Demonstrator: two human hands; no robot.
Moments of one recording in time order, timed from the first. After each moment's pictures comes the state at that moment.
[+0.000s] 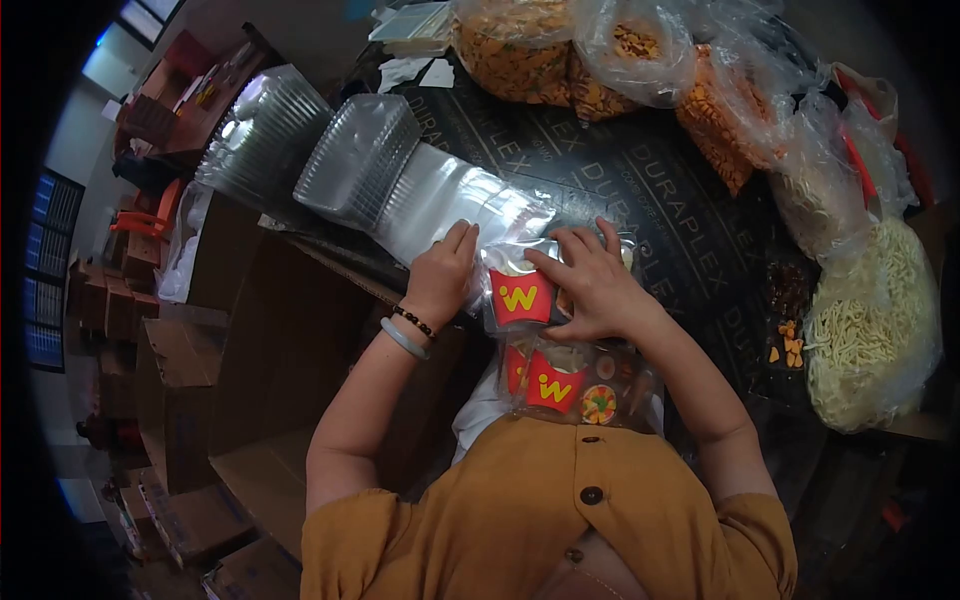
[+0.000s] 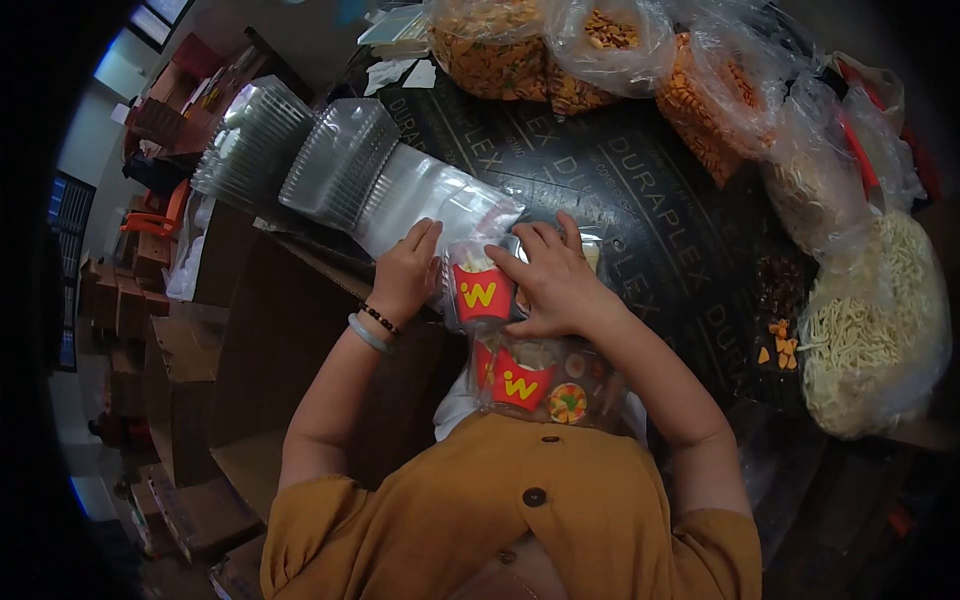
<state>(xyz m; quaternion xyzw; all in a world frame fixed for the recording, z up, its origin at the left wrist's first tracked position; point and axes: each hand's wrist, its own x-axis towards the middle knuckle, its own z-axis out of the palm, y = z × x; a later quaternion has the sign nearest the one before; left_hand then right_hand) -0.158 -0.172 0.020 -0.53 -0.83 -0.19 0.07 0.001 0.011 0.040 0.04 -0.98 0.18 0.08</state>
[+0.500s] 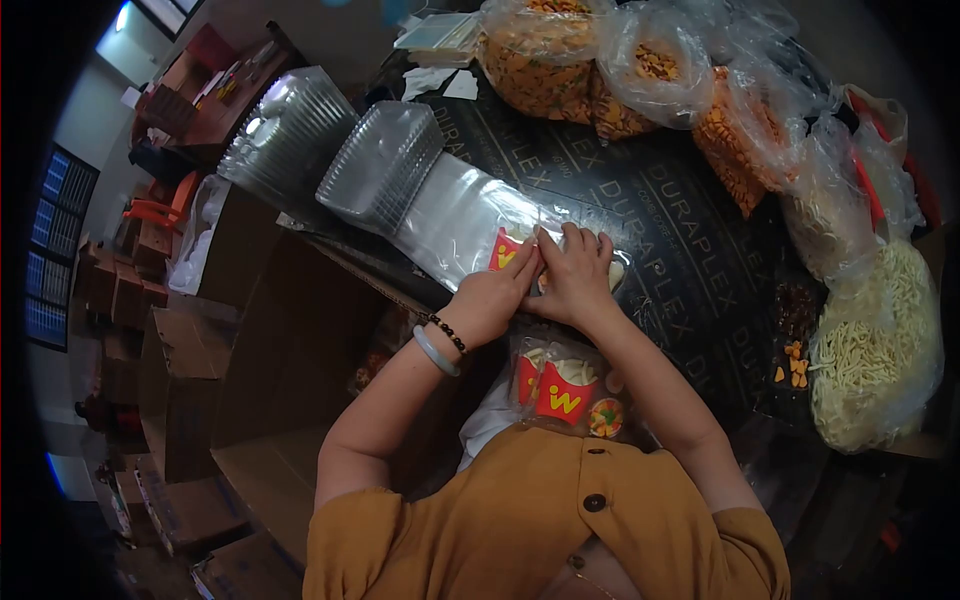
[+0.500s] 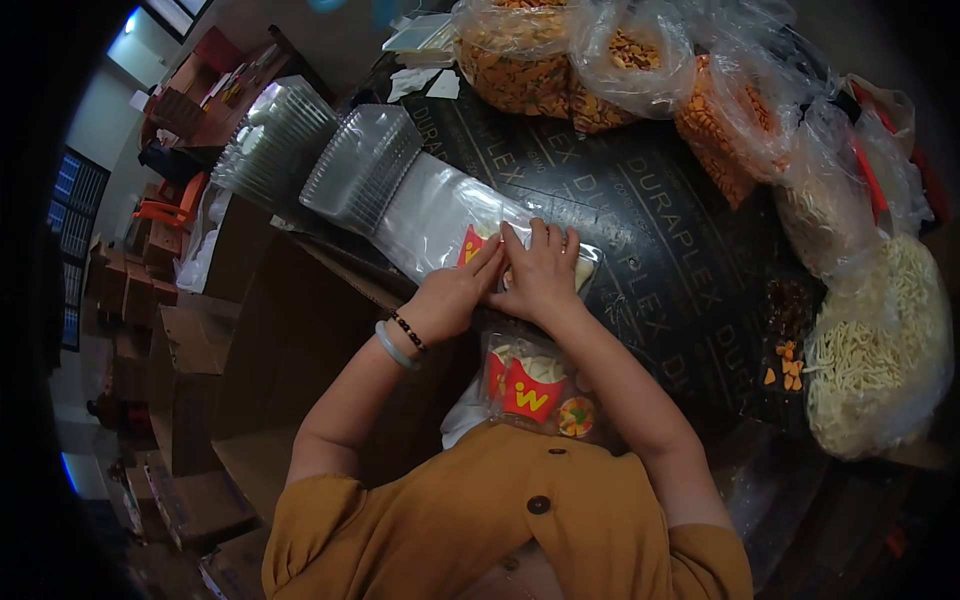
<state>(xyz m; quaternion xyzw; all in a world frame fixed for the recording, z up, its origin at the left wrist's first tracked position) -0.135 -0.156 0.043 -0.59 -0.79 -0.07 -0.11 -0.048 -0.019 0.010 -0.16 -0.96 0.18 0.12</state>
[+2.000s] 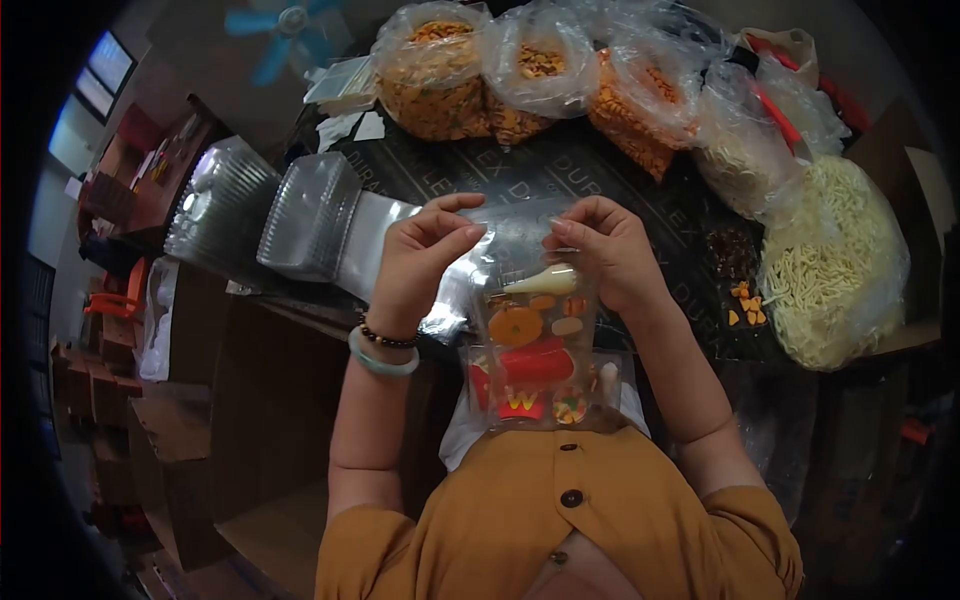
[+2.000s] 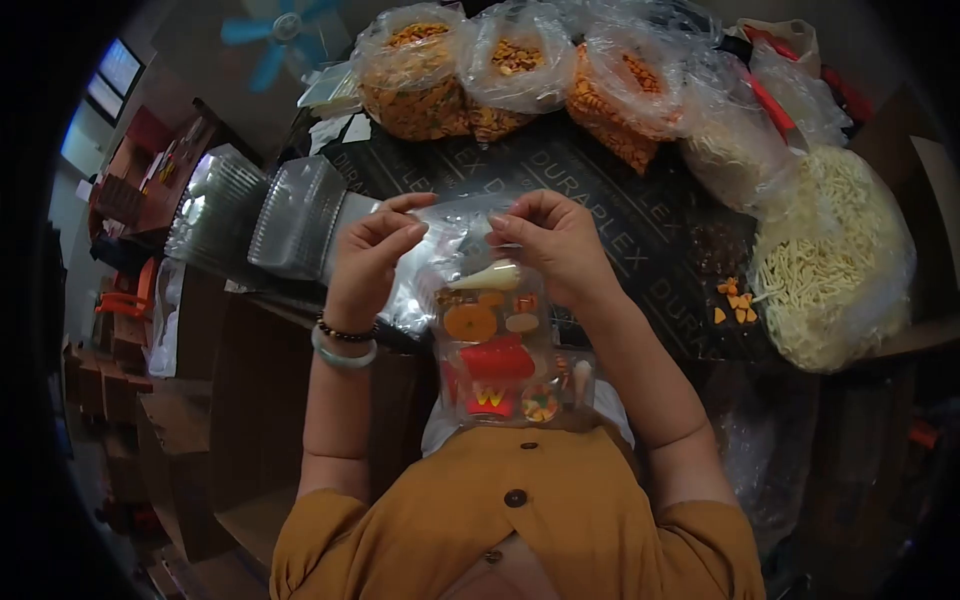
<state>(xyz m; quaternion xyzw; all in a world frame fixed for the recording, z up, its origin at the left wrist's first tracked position) -0.135 -0.112 0.107 -0.40 -0.51 -0.68 -0.33 0.036 0.032 0.110 -0.15 -0.48 0.82 0.26</state>
